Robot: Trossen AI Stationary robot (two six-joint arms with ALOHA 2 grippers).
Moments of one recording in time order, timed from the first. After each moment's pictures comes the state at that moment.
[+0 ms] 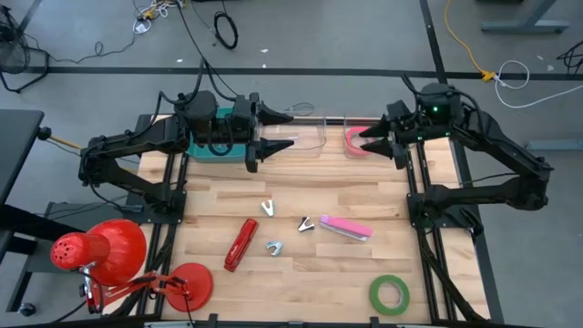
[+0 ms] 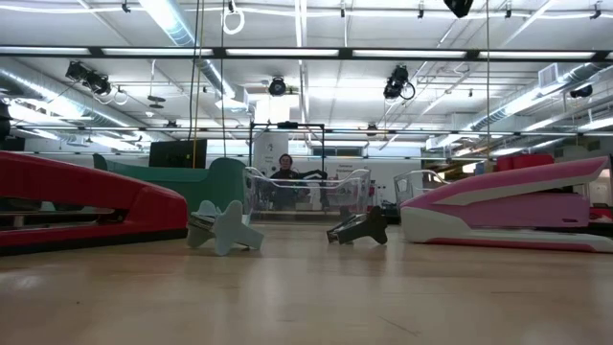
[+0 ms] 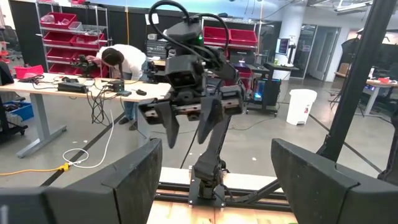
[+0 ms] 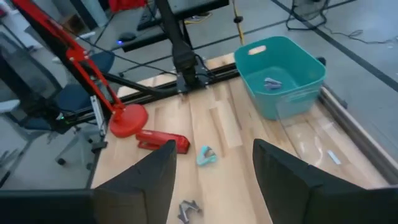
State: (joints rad) left arm 0.14 1.33 1.51 -0.13 0.08 -0.09; right arm -0.44 1.00 1.35 -0.78 -0.44 0.10
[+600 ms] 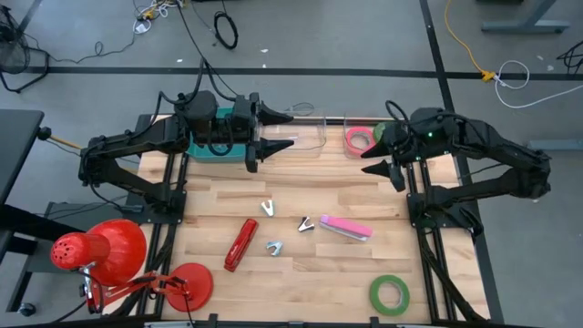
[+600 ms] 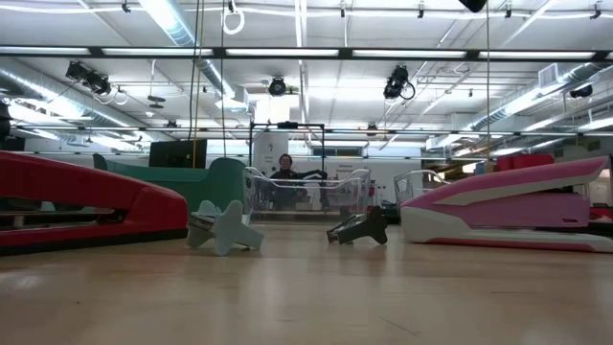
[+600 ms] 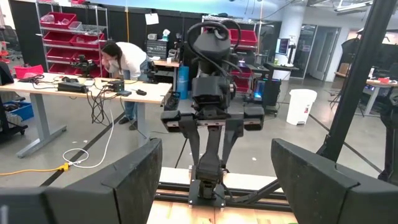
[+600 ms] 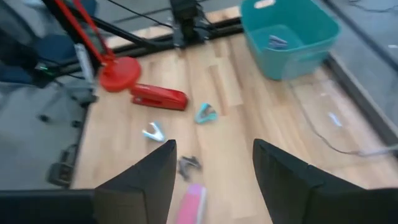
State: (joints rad) left arm 0.14 1.33 1.51 -0.13 0.08 -0.09; right arm -0.16 1.00 1.35 -0.93 -0.16 0.12
